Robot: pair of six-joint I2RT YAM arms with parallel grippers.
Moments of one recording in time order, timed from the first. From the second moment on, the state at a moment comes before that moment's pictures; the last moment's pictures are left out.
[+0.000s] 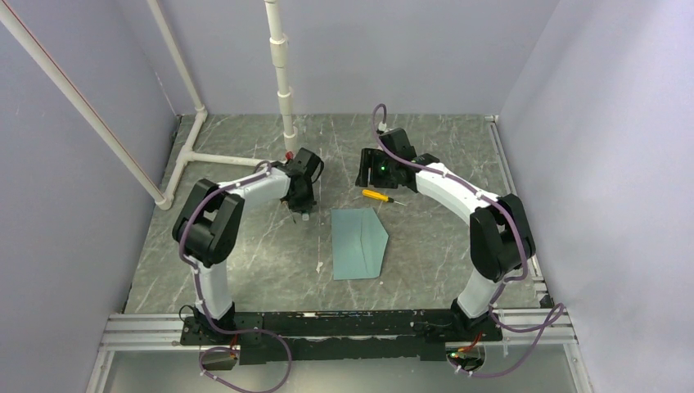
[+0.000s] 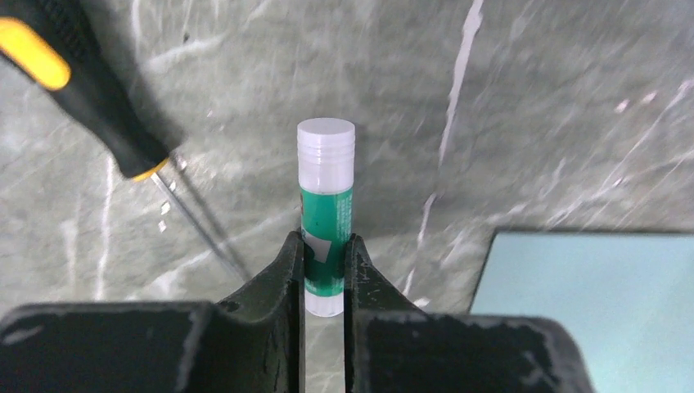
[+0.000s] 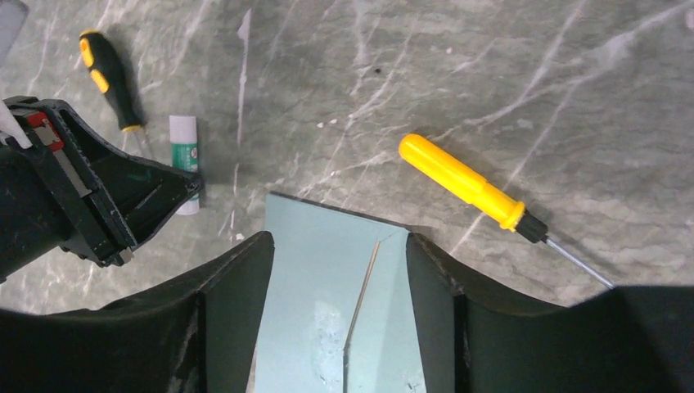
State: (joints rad) left arm -0.53 1.91 1.29 -0.54 -0.16 -0.67; right arm 0.48 1.71 1.27 -0.37 -0.07 0.47
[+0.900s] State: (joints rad) left arm -0.53 1.35 1.12 -0.30 0.50 -0.09; right arm 0.47 1.69 1.41 -0.30 -0.86 0.58
